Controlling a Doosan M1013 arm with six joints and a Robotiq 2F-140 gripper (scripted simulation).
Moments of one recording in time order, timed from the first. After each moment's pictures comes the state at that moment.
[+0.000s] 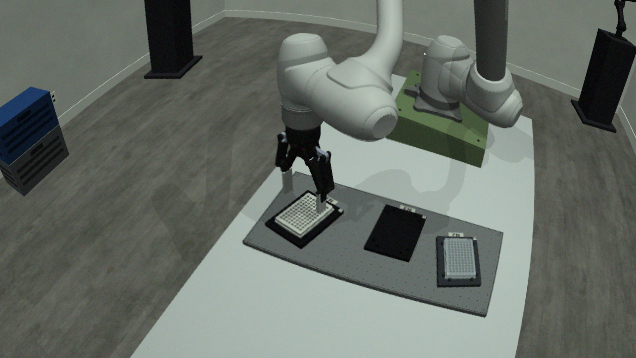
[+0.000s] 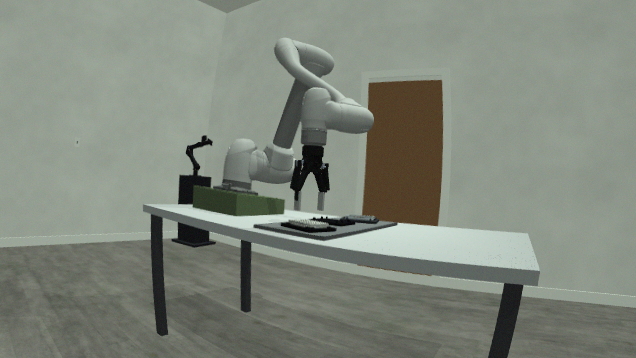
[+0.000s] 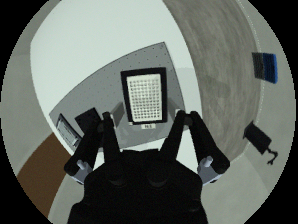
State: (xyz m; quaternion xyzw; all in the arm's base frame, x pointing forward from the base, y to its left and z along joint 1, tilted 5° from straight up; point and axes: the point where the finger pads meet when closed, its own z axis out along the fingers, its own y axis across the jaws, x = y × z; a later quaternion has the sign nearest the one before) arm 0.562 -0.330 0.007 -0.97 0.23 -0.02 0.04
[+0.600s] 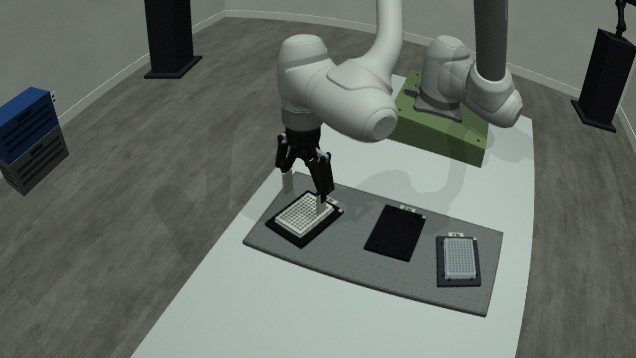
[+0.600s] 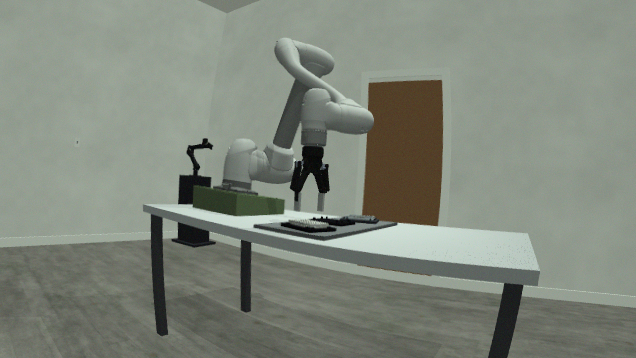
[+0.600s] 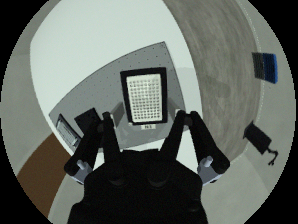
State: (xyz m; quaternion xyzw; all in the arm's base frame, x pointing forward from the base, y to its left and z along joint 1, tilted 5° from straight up) arm 0.563 -0.329 0.004 -0.97 0.23 -0.02 0.04
